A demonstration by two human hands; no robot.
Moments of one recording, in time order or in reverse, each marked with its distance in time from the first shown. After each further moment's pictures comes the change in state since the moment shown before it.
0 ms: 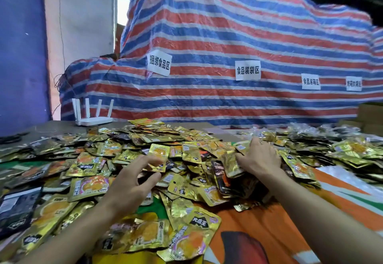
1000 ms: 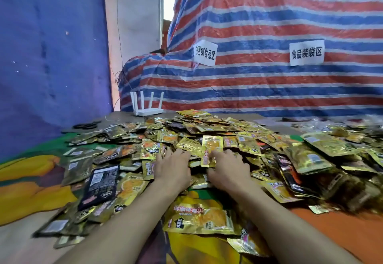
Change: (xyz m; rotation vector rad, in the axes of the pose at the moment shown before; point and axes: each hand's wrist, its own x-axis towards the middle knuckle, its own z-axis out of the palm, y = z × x) left_hand 0.019 -0.047 -0.015 0.989 -0.102 -0.318; right_hand -0.099 -0.171 0.078 0.105 -0.327 -0.445
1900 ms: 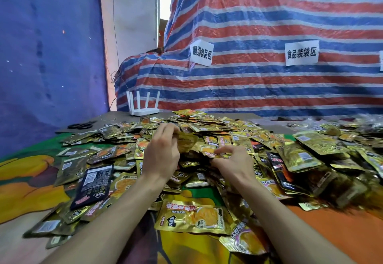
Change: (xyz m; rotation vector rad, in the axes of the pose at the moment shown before) left_hand -0.005 -0.003 -0.033 -0.586 0.623 0.118; right_hand -0.012 0.026 -0.018 0.649 0.216 0.067
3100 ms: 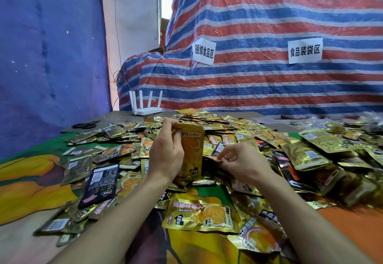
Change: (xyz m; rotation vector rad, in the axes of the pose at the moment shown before) left_hand -0.004 0.003 -0.006 -0.279 0.035 -0.124; right_hand 0.004 -0.004 -0.023 -0.343 -0.219 -0.214
